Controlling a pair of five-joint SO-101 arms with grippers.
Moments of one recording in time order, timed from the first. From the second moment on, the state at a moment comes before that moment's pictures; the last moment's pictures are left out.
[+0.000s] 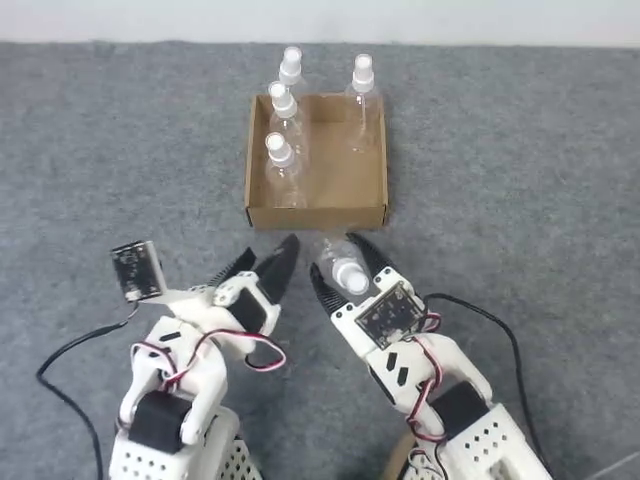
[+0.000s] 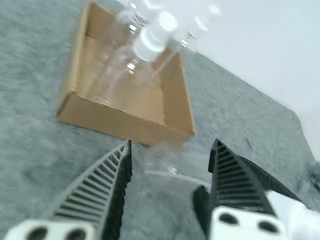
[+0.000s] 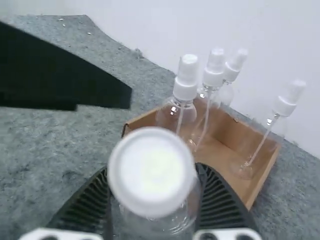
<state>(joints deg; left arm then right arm) 11.0 -103.5 84.4 57.5 42.8 -37.4 -91.4 95.7 17.1 13.1</state>
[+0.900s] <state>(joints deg) -7.3 -103.5 84.4 53.9 42.9 -36.0 -91.5 95.4 25.4 13.1</state>
